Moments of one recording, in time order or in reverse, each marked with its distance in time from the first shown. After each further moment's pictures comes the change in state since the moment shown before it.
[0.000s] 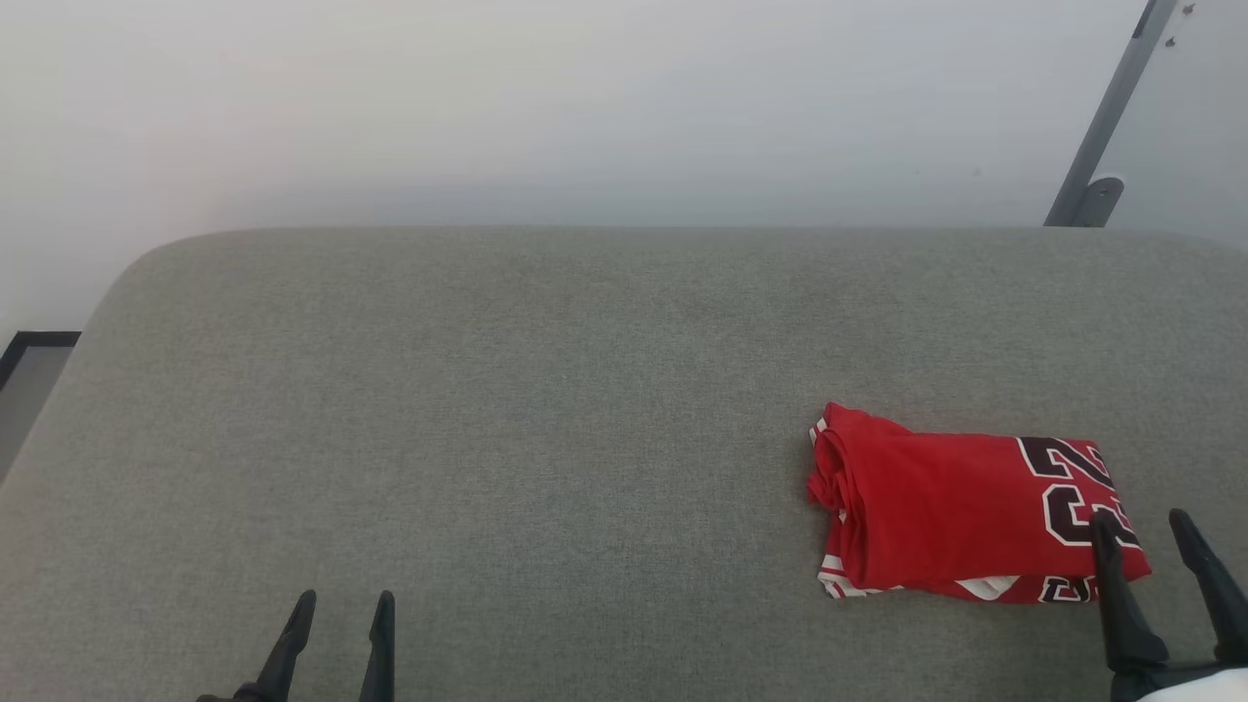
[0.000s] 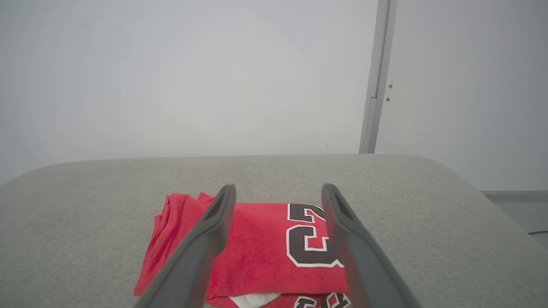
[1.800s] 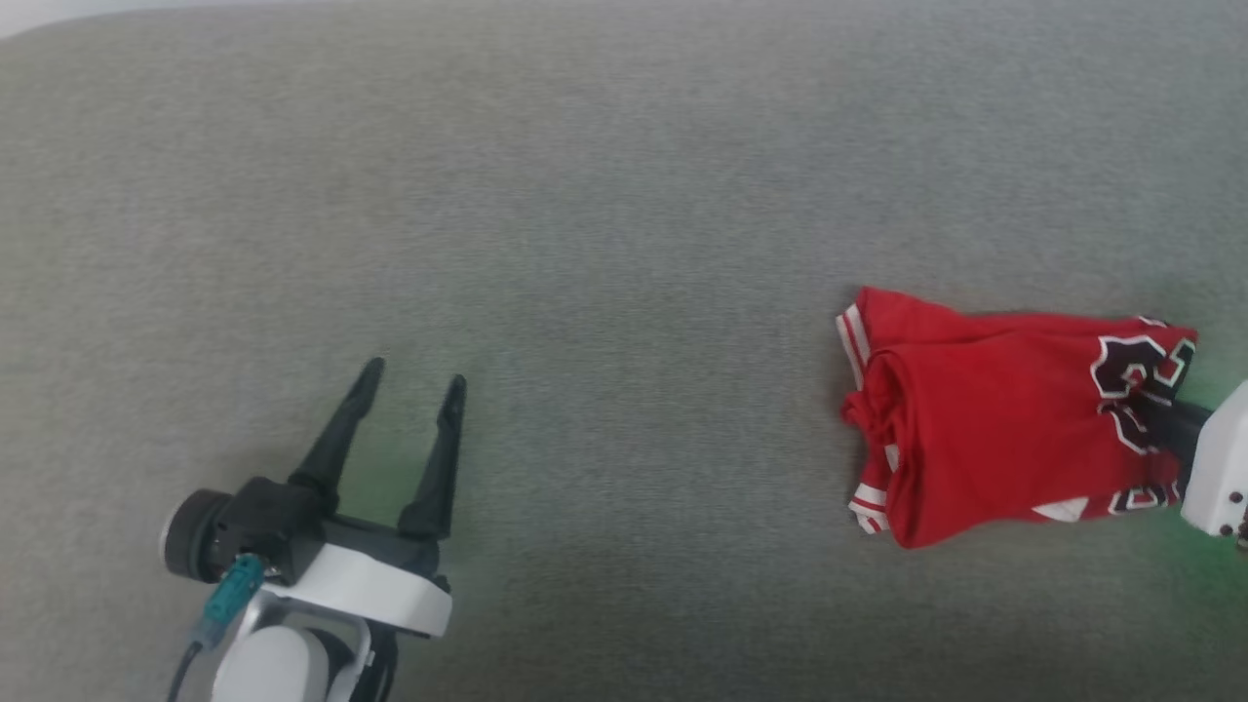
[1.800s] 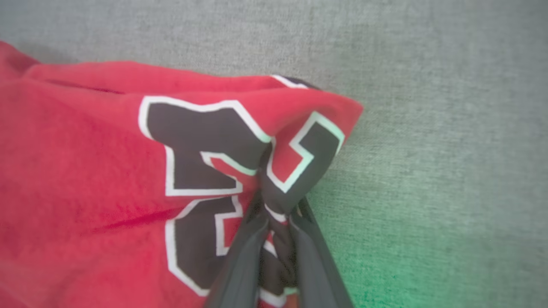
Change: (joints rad) left arm -0.374 0.060 -0.148 0.049 -0.006 0.000 0.000; right arm -0.556 -0.358 0.299 0.368 0.411 0.005 0.726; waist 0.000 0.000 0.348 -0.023
